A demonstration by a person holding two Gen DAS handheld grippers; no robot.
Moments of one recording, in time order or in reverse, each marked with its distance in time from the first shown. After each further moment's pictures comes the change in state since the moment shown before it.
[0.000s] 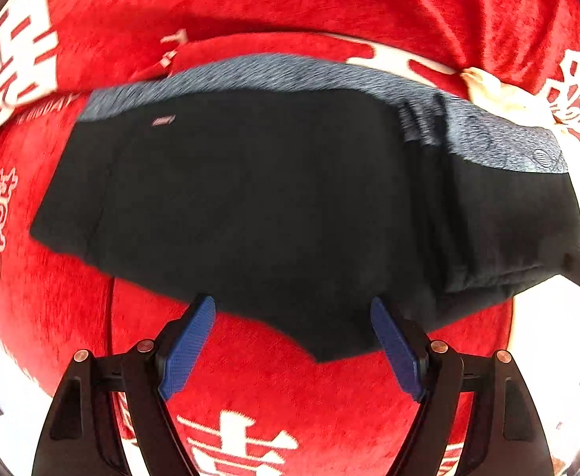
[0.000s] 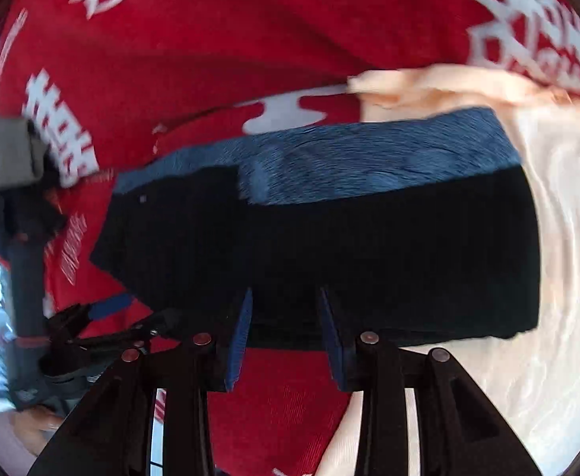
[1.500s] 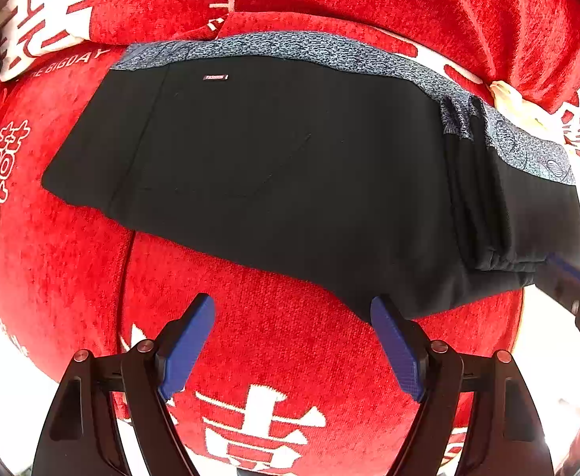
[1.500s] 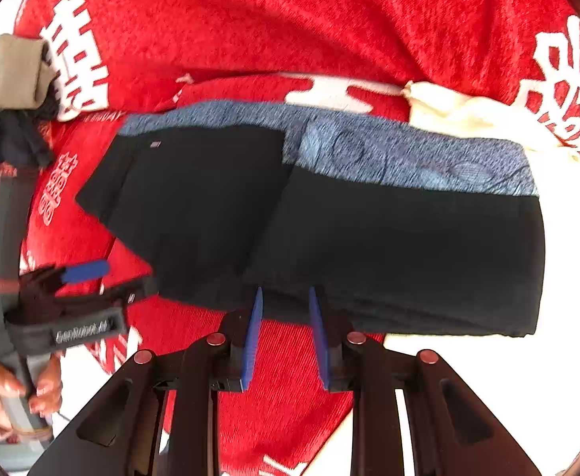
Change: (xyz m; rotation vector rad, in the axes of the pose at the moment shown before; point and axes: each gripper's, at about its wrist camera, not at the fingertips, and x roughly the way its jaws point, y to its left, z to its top) left arm 0.004 0.033 -0.013 -0.087 0.027 -0.029; right arm -0.011 0.036 -0.022 -0.156 0.029 -0.108
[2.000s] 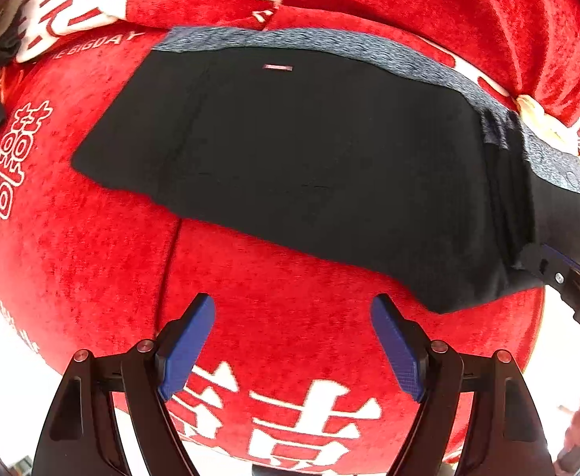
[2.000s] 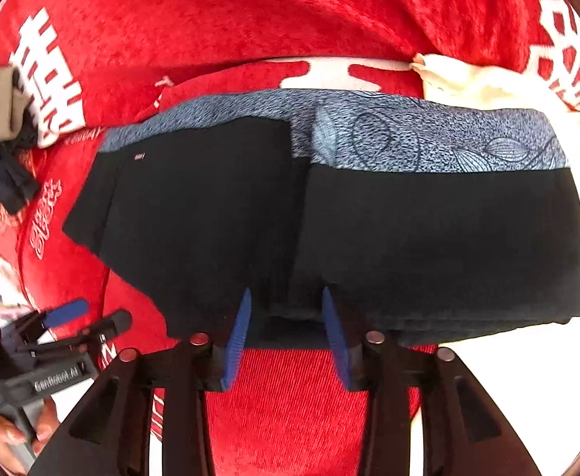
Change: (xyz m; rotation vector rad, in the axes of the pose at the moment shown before) left arm 0.001 0.049 -0.008 -0.033 -0.007 0.020; right arm 0.035 0.022 0.006 0.109 0.030 -0.006
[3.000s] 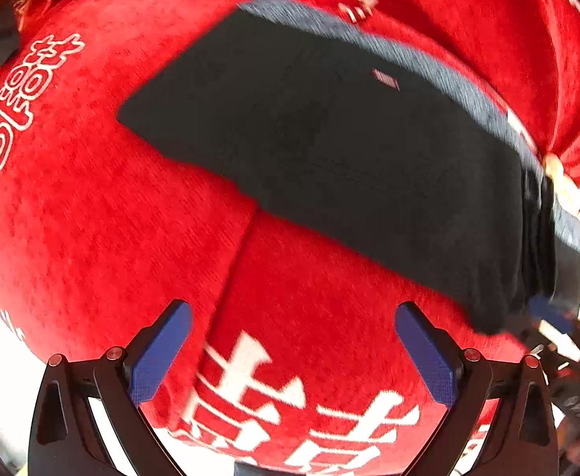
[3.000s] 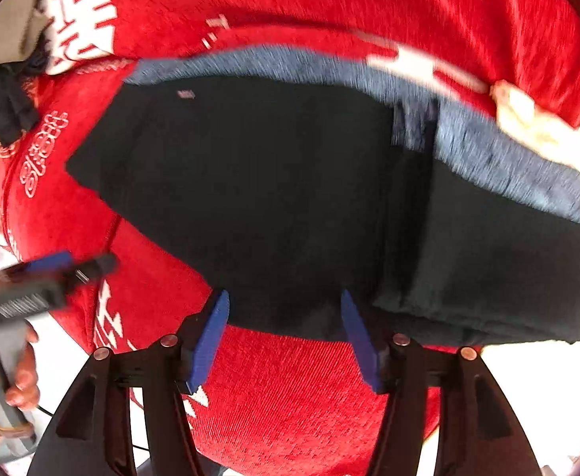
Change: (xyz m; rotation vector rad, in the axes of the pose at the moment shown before) left arm 0.027 0.134 0.010 -0.175 0.024 -0.123; right arm 0.030 0.069 -0.006 -0.149 0.127 -0.066
